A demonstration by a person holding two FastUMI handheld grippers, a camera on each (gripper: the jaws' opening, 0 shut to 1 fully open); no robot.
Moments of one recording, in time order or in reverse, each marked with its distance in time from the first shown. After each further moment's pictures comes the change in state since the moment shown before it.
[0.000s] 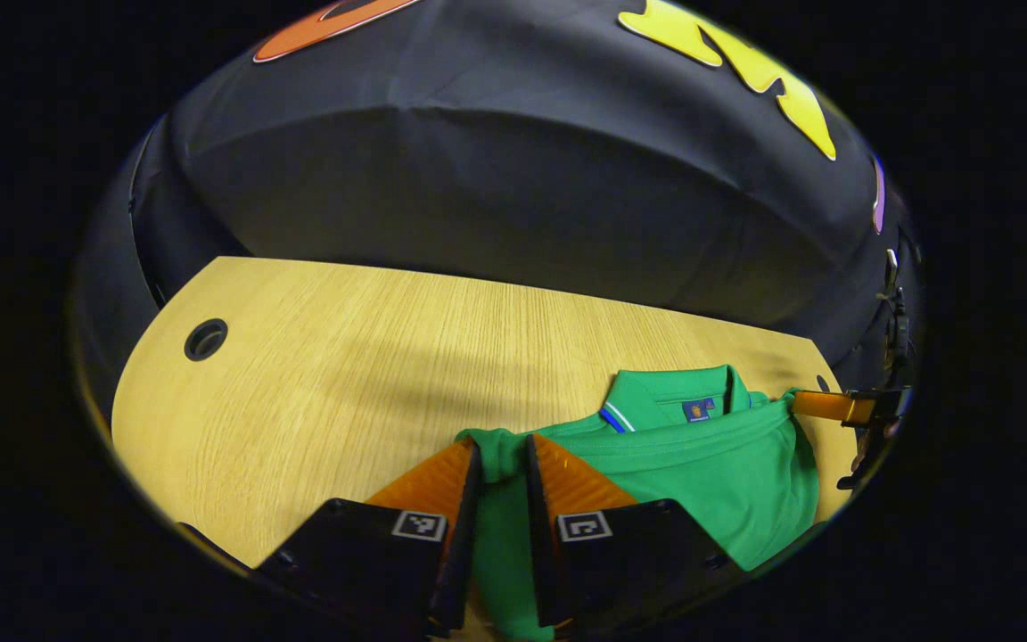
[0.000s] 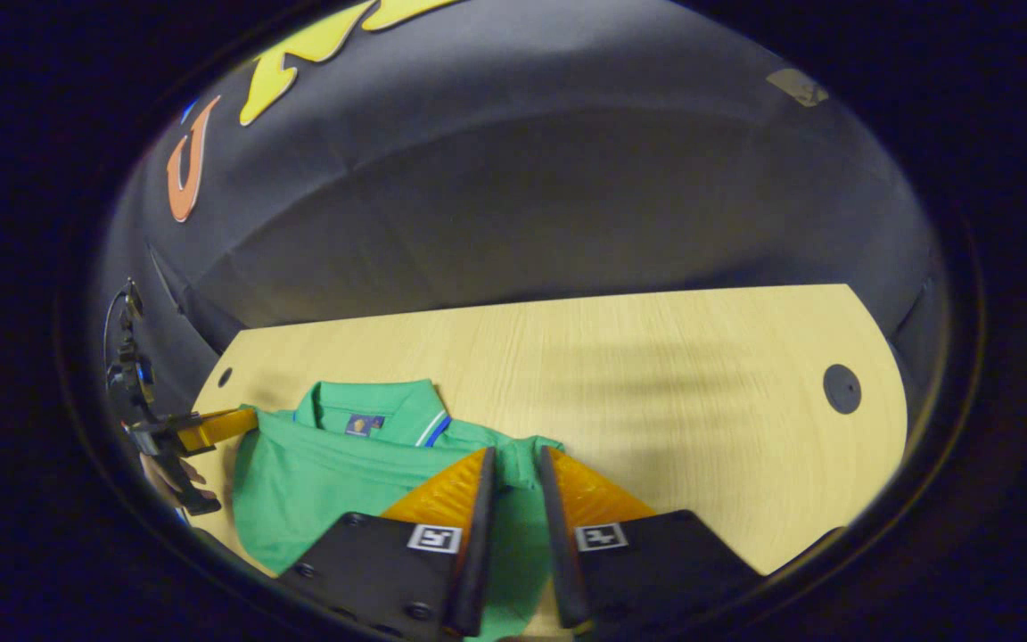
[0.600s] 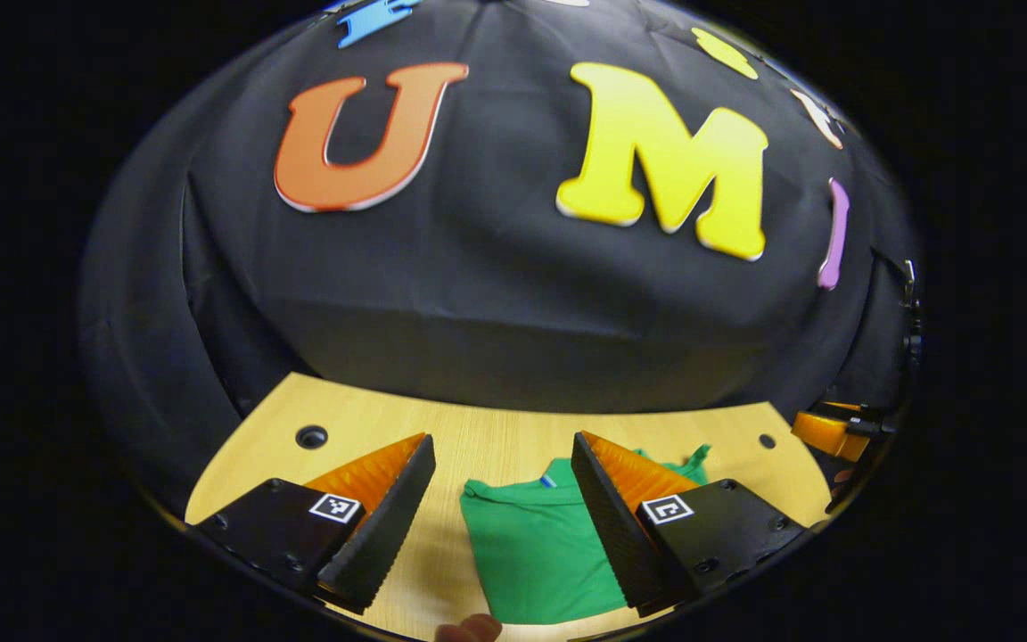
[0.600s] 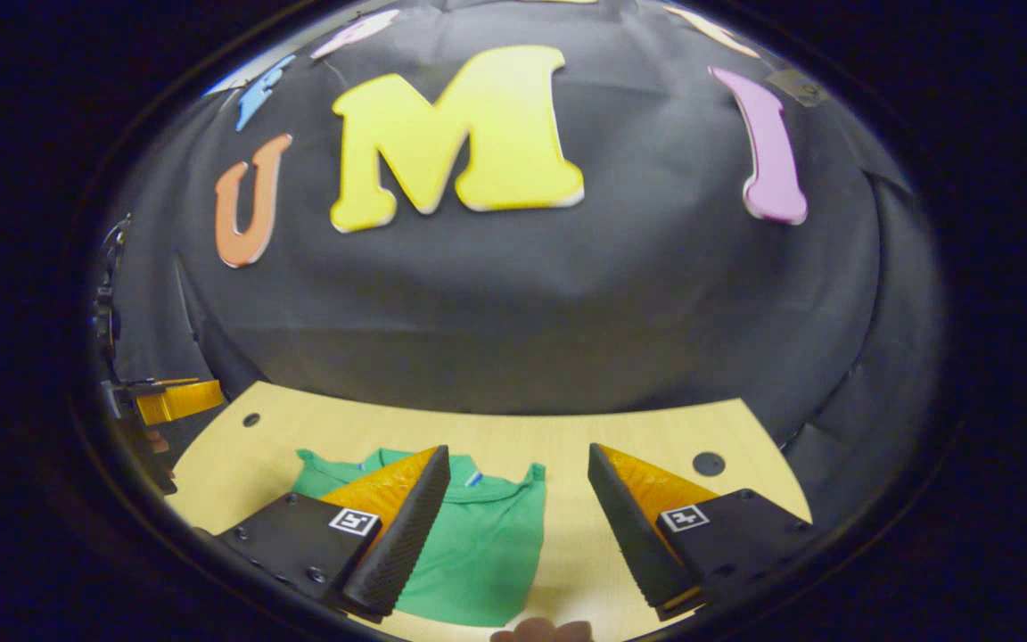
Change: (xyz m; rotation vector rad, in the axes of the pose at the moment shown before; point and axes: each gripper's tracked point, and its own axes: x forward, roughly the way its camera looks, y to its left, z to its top) left arm -0.226 -0.048 0.124 0.042 -0.388 0.039; right arm -0.231 0.067 0.075 -0.122 -0.412 -0.087
